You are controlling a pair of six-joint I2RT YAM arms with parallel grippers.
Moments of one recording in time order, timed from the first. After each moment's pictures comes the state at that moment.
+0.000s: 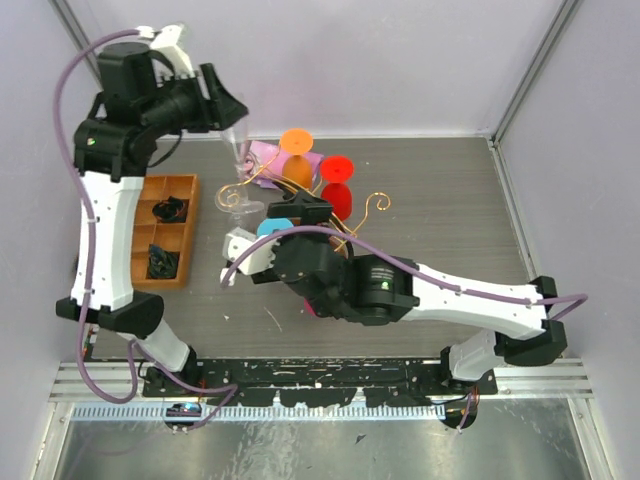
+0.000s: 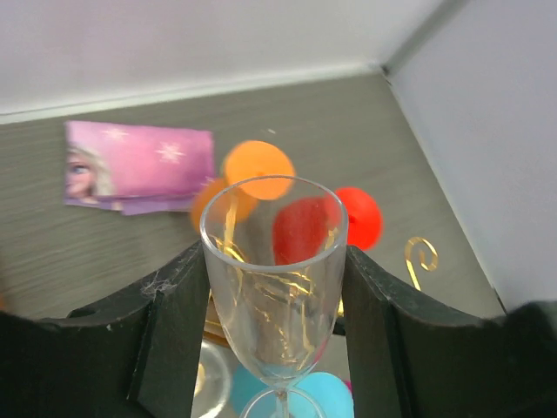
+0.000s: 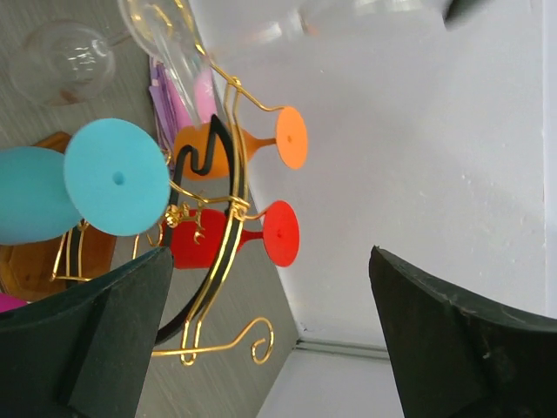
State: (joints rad) left arm -0.30 1.66 2.35 -1.02 0.30 -0.29; right arm 1.45 1.50 1.70 -0.58 0.90 -0.79
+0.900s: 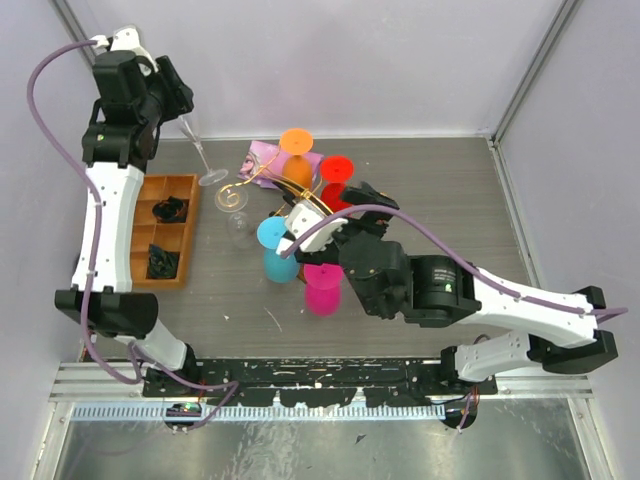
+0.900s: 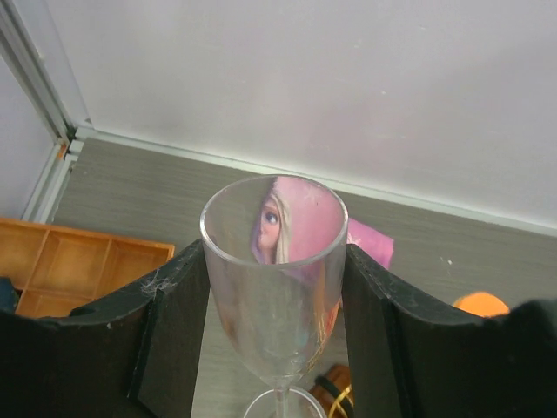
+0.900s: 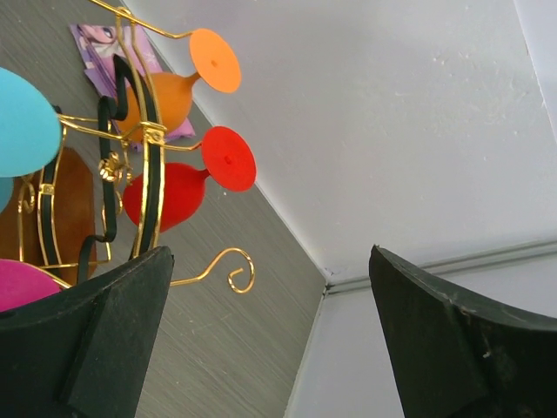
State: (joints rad) left arm -0.09 1.59 2.04 -0.68 -0.09 -0.28; right arm 1.44 1.26 1.56 -0.57 1.06 -0.63
